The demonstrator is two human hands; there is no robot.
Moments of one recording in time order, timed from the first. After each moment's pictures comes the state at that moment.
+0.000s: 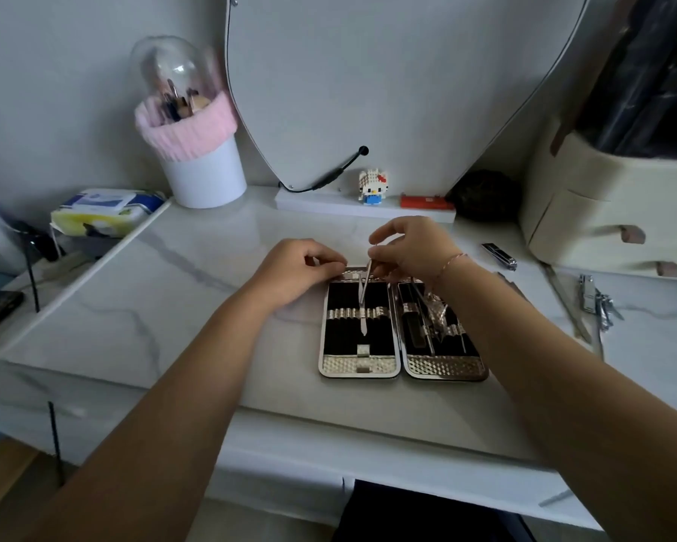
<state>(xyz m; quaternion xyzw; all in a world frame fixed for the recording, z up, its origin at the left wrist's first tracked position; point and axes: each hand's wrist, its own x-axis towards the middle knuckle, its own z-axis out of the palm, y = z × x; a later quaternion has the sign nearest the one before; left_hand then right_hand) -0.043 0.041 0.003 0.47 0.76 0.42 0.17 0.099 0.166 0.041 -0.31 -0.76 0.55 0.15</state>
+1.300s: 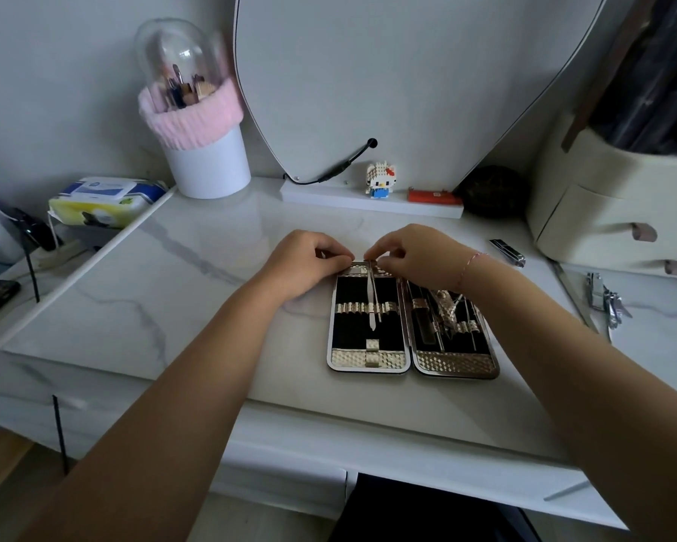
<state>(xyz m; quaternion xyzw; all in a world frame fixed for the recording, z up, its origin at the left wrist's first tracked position) -0.043 0.044 0.003 0.47 0.77 0.40 0.15 0.102 0.166 0.045 -0.19 -0.96 0.21 0.04</state>
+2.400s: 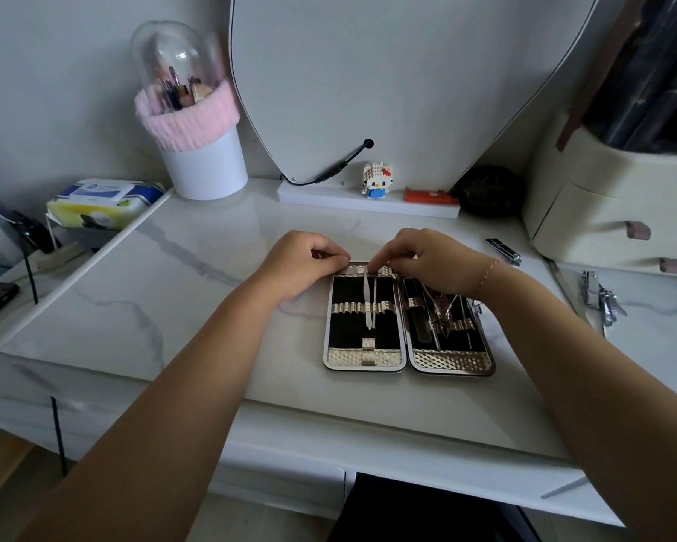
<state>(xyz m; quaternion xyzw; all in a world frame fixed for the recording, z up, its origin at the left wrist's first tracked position) -0.043 0.044 0.003 0.46 0.76 0.42 0.18 0.117 0.175 0.039 -0.15 -0.95 0.27 0.05</state>
